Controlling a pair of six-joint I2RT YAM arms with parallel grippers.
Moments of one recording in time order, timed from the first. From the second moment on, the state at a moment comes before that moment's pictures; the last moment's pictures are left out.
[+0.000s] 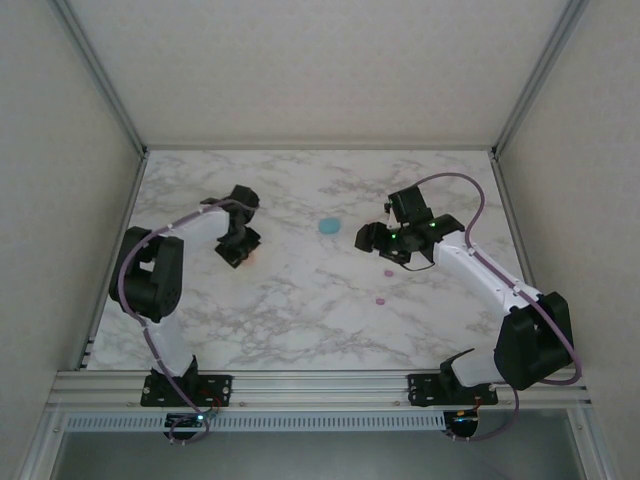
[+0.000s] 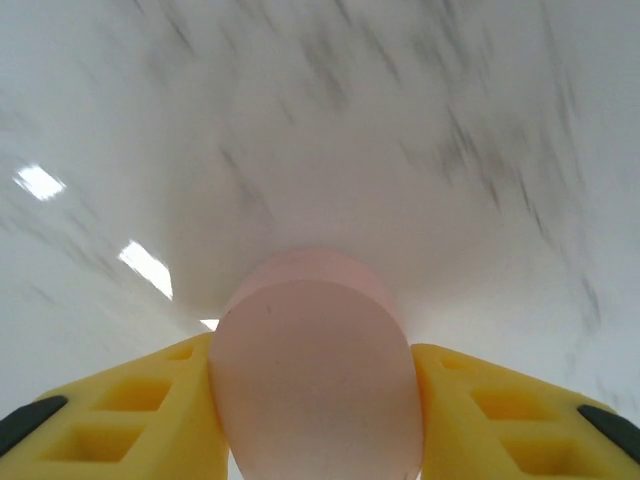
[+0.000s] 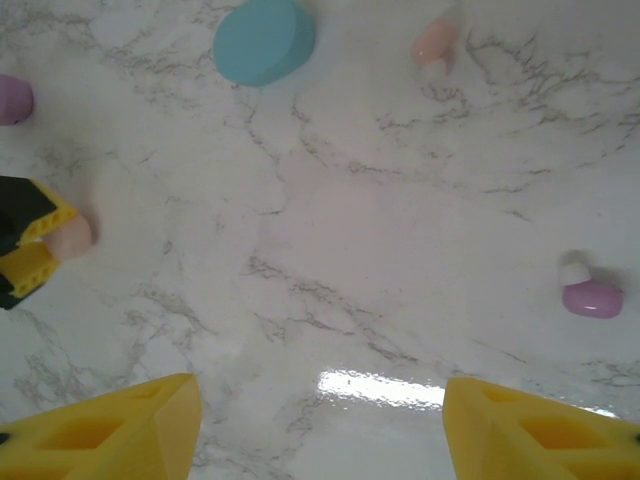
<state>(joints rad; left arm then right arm) -0.37 1.83 1.20 -0.77 -0.05 -1.21 0.47 1.39 1.06 -0.67 -0.26 0.65</state>
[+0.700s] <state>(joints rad) -0.51 1.69 1.19 -0.61 0.26 -1.55 0.65 1.35 0.70 0.10 -0.44 0.80</state>
